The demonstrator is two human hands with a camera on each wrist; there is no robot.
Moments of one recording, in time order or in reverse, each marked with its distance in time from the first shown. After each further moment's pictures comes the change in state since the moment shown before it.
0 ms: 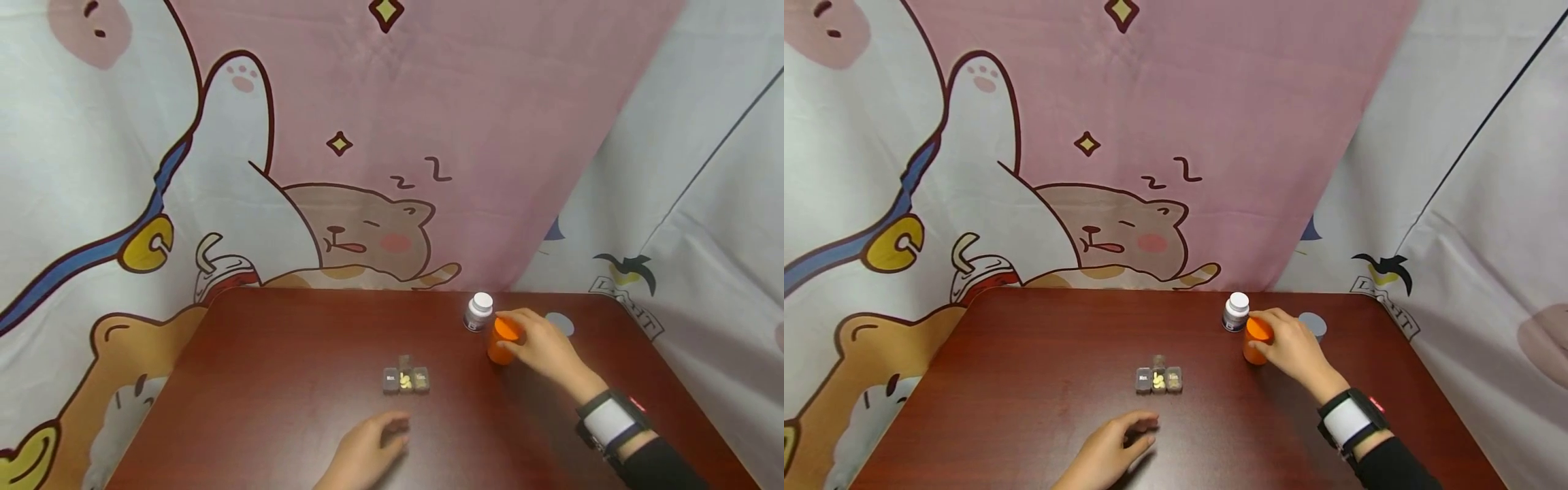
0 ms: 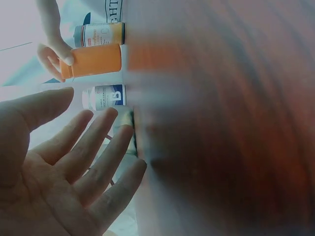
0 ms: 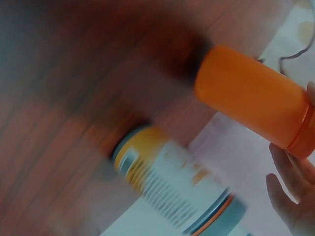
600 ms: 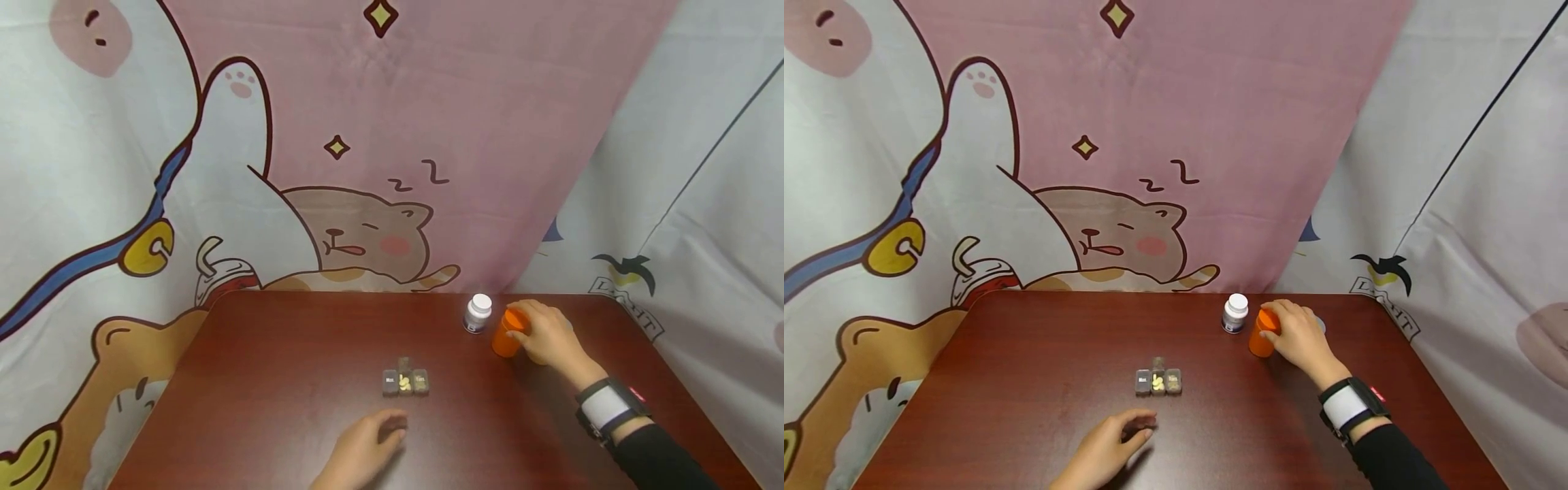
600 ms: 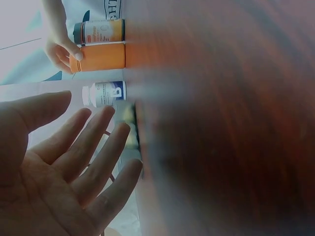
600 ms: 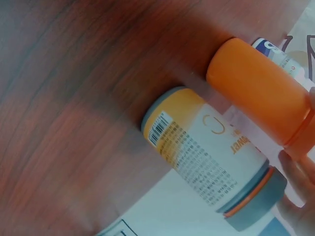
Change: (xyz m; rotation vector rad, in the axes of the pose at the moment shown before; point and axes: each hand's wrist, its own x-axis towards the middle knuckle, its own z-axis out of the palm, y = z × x) left_hand 0.003 0.004 -0.007 0.035 0.011 -0.020; right_hand 0.012 0.027 0.000 -0.093 0.042 0.024
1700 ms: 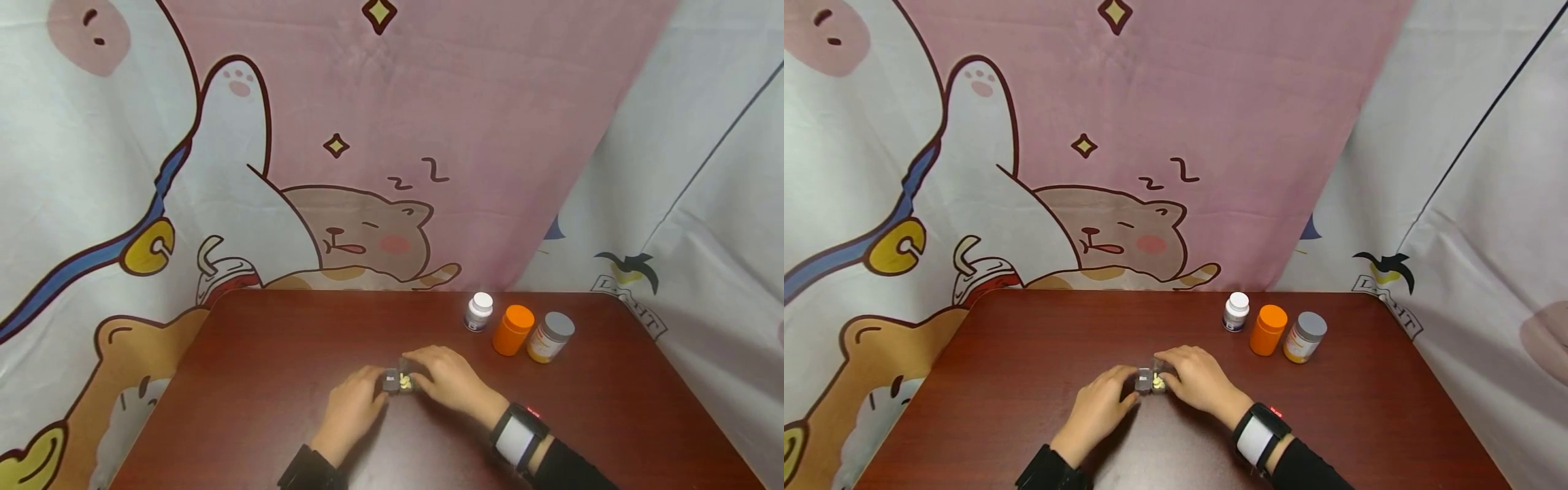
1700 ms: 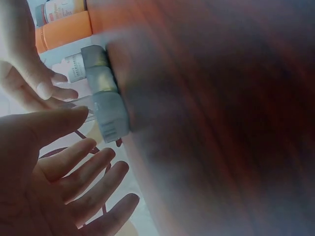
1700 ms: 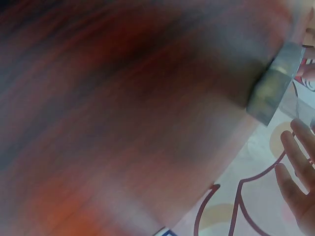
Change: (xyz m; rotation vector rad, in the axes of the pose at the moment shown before) left_hand 0.046 -0.024 -0.012 0.399 0.166 -0.015; right_hand -0.010 -0.151 0.074 0.186 -0.127 -0.326
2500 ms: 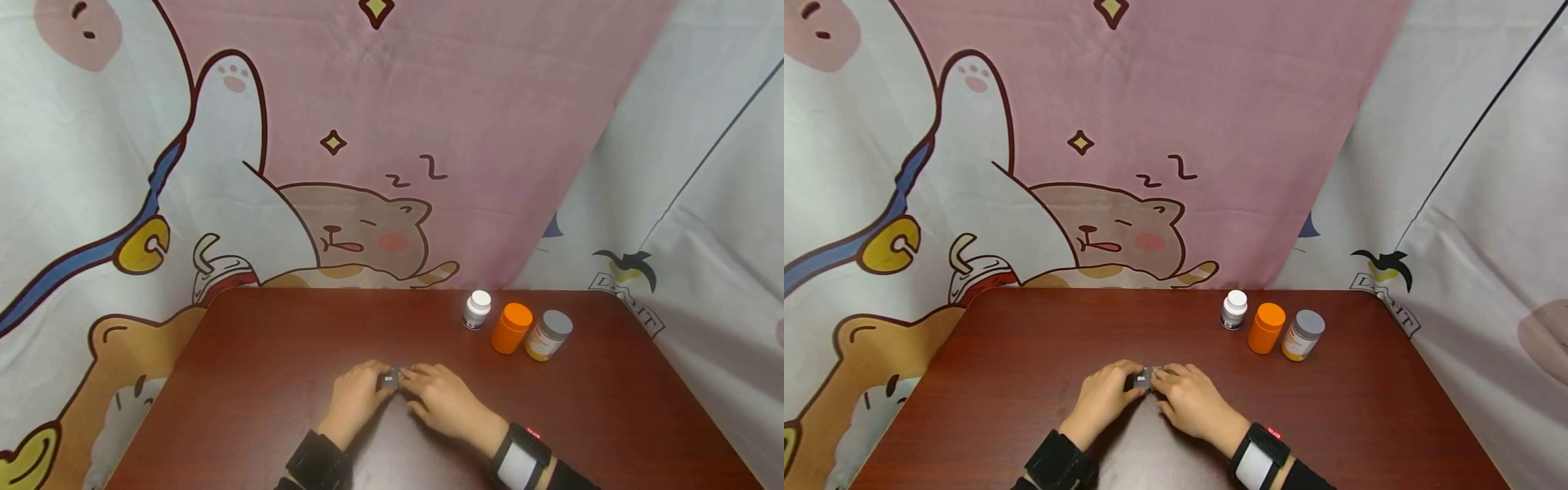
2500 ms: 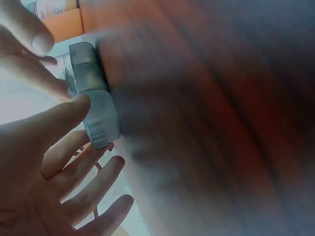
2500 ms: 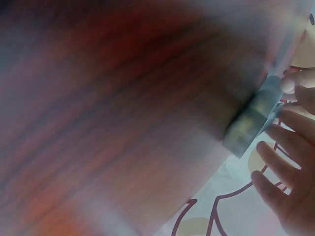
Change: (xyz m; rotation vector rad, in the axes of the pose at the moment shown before) left_hand 0.017 0.002 0.006 -0.003 -0.004 0.024; right_hand -0.022 -0.020 0.008 -0.137 -0.074 -0.138
